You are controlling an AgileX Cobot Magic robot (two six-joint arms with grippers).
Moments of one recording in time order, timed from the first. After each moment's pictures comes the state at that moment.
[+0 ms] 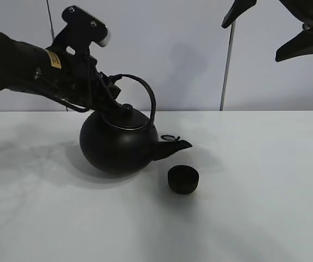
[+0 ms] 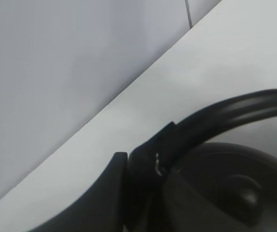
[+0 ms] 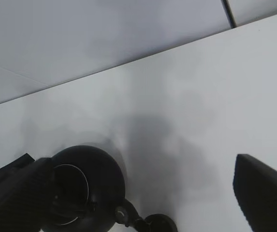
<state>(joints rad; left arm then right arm) -0.50 1.88 -0.97 0.14 -0.39 0.29 0.16 1.51 -1.16 0.44 0.50 0.03</state>
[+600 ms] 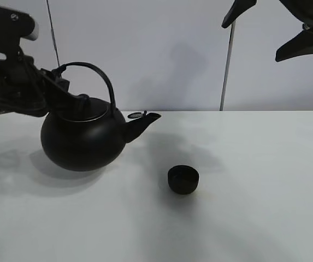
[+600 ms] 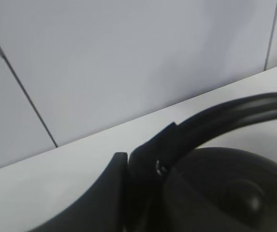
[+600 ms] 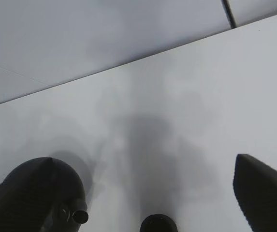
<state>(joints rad) -0.50 1.73 -0.65 -0.26 -0.74 0.35 0.16 1.51 -1.16 0.44 0.50 0.03</state>
